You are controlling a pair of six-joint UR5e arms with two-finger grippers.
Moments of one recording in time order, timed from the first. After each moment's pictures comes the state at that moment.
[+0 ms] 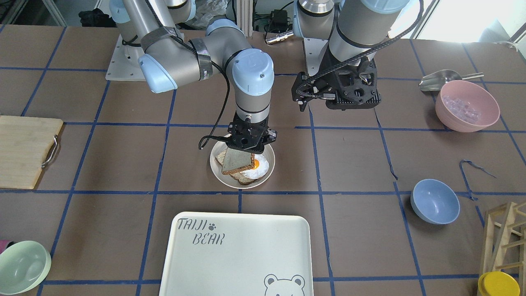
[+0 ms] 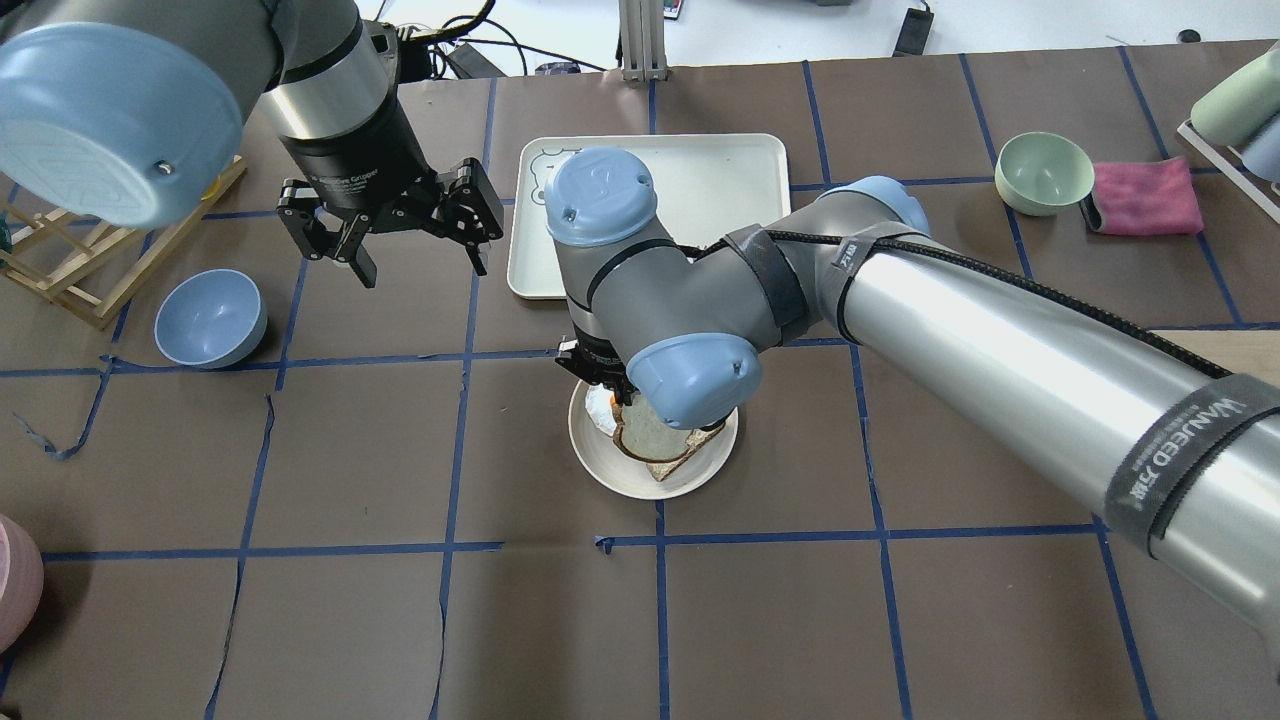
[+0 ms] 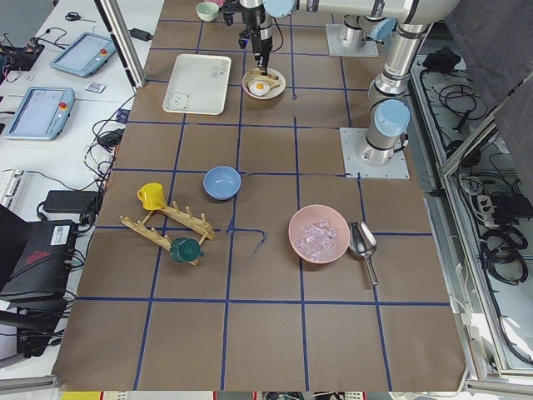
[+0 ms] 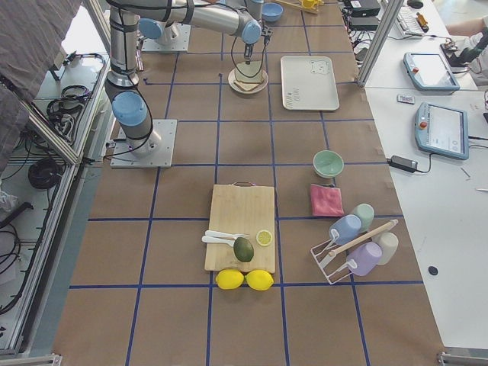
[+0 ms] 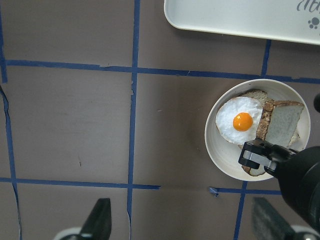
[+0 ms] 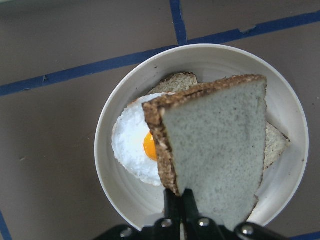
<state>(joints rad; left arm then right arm) -1.69 -1.64 -1.52 -1.64 1.54 -0.18 2.06 -1.20 1.70 -2.03 -1.53 0.70</state>
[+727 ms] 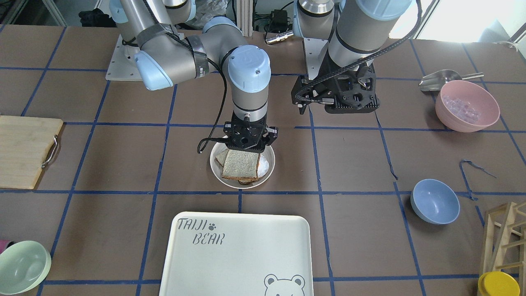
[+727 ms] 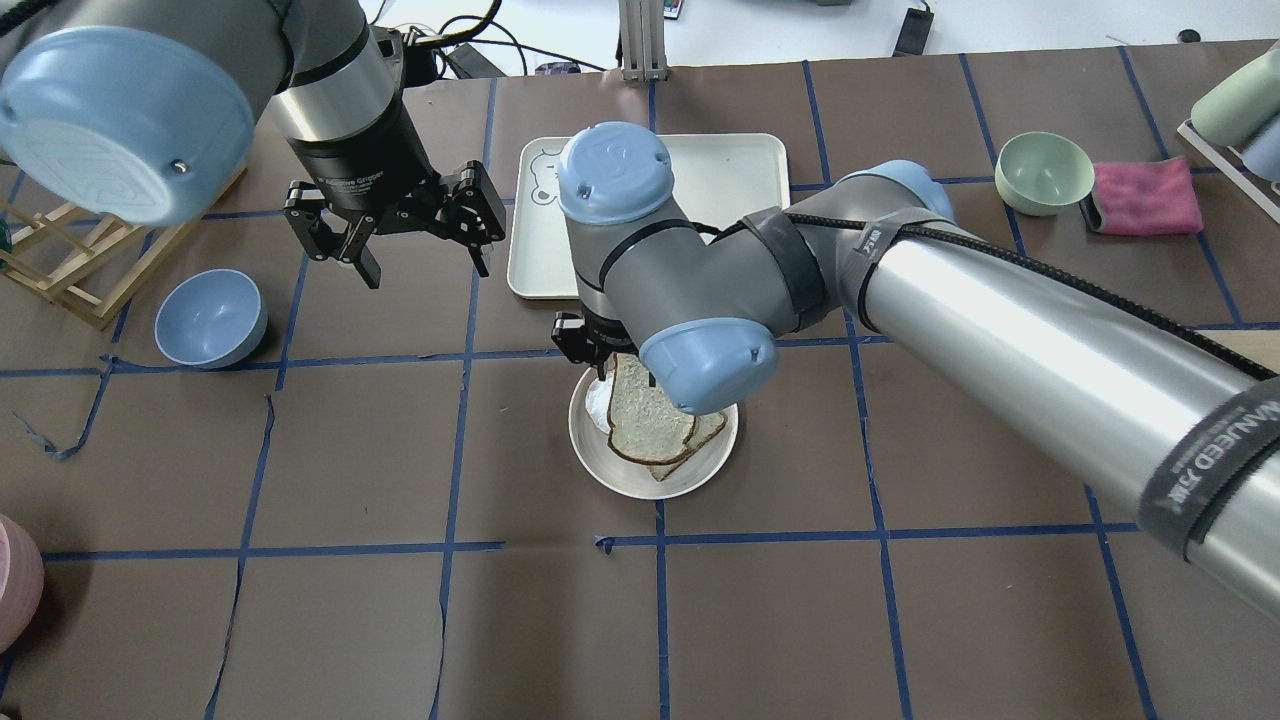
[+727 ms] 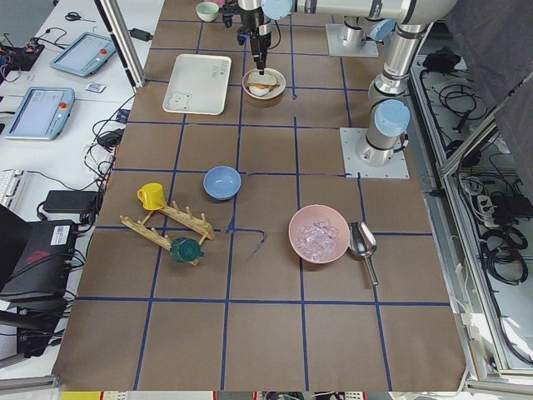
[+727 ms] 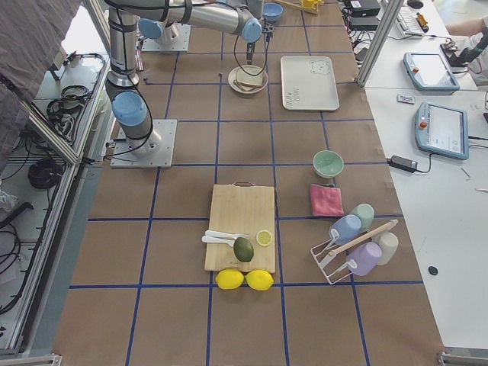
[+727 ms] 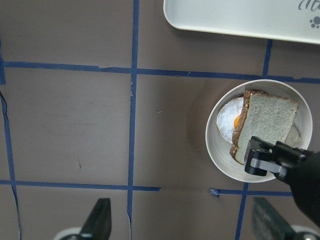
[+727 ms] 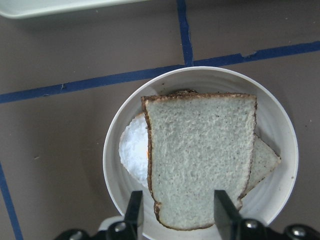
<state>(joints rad) -1.68 -1.65 -1.52 -1.64 1.54 -0.18 2.02 -1.24 1.68 -2.04 -1.52 0.59</state>
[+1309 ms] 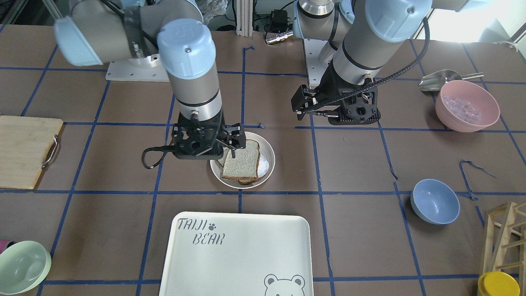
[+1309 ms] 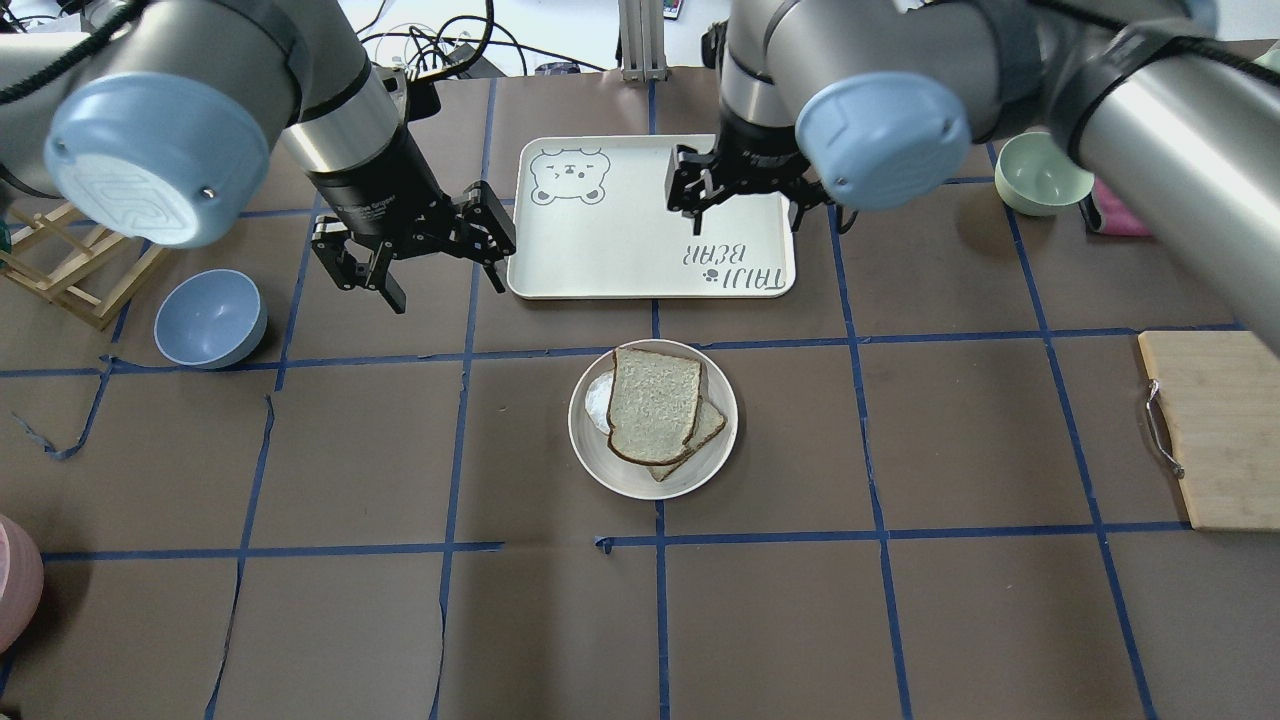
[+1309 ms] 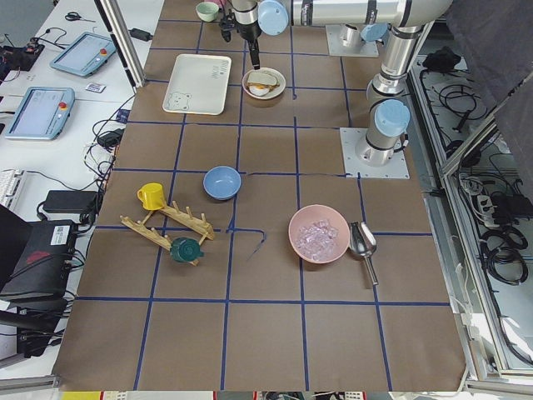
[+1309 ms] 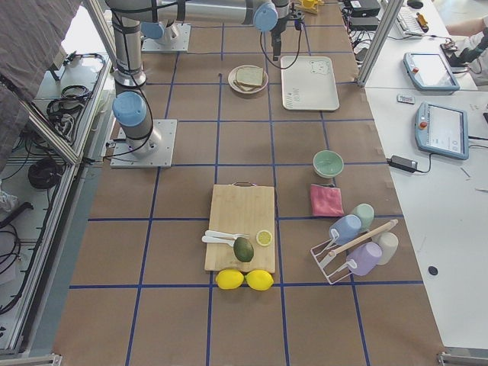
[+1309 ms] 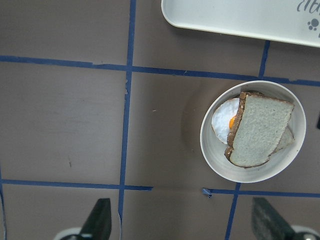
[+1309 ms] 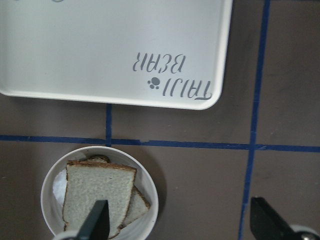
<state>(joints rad) -1.64 -1.68 -1.65 -1.52 1.43 -0.19 1.74 -1.31 1.41 -1.70 -1.54 0.11</state>
